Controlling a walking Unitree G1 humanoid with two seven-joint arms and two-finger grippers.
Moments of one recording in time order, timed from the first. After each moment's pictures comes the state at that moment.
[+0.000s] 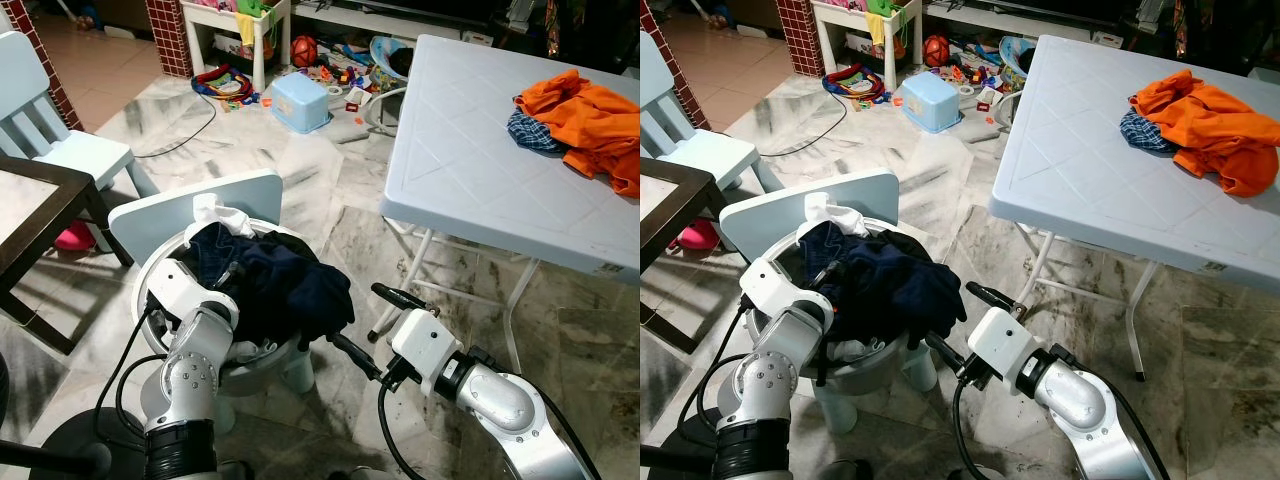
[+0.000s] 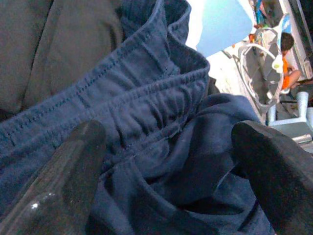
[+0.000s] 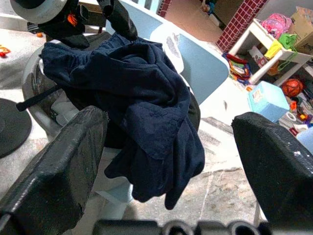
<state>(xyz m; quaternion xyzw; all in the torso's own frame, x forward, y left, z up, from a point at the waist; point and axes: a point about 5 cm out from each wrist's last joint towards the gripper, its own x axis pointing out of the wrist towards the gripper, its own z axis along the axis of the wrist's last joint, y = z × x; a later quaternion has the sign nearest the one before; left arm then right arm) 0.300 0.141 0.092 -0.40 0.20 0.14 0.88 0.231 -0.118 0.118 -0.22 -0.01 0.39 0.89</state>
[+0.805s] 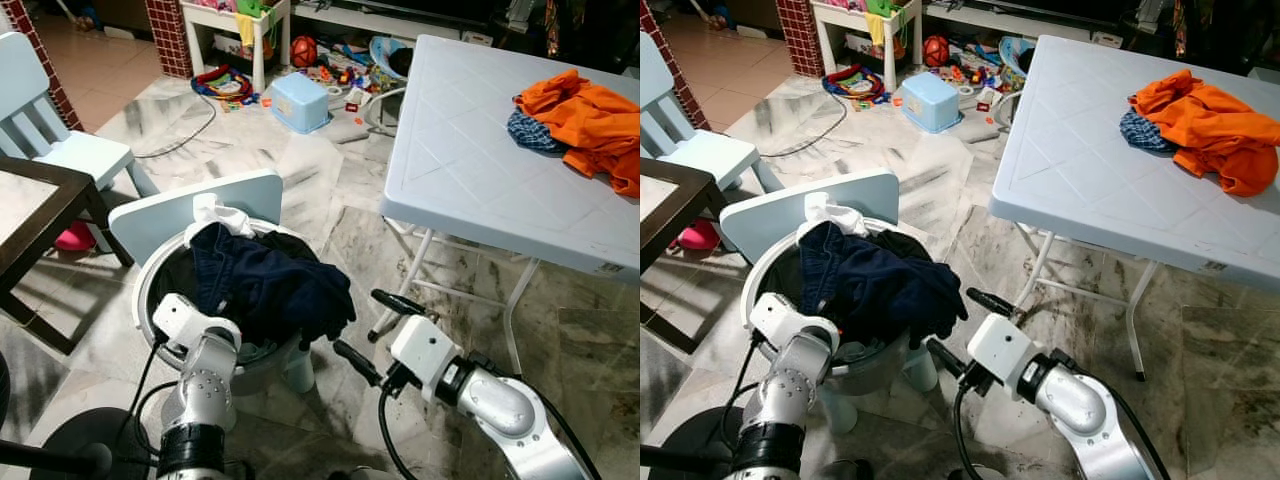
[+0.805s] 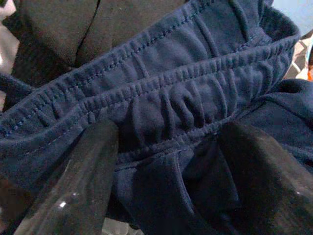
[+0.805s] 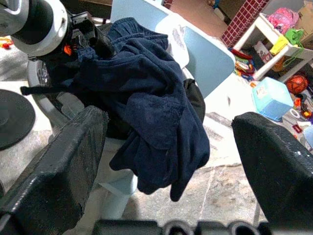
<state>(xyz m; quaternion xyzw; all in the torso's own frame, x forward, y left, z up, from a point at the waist) 0.302 0.144 0.048 -0.44 0.21 0.19 0.85 0.228 -0.119 0.113 -0.23 0.00 0.39 0.89</state>
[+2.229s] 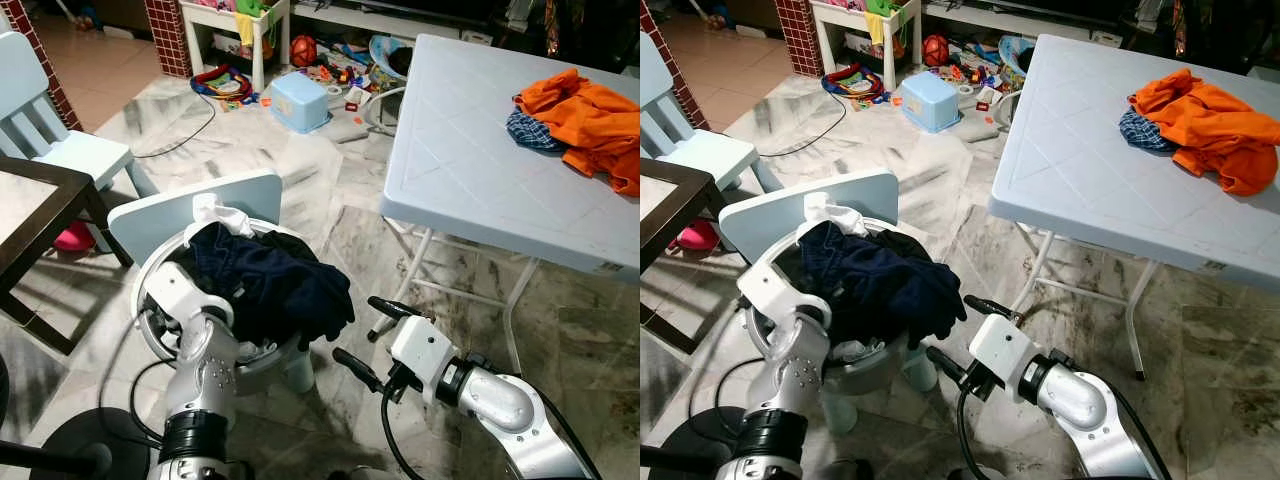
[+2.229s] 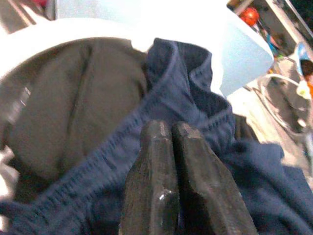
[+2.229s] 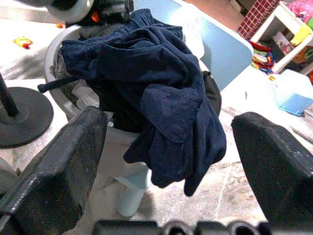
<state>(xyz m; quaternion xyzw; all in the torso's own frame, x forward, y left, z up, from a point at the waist) 0.314 0.154 0.079 -0.30 0.12 0.20 0.93 0.230 -0.121 0.107 -0.21 0.02 0.42 0.88</state>
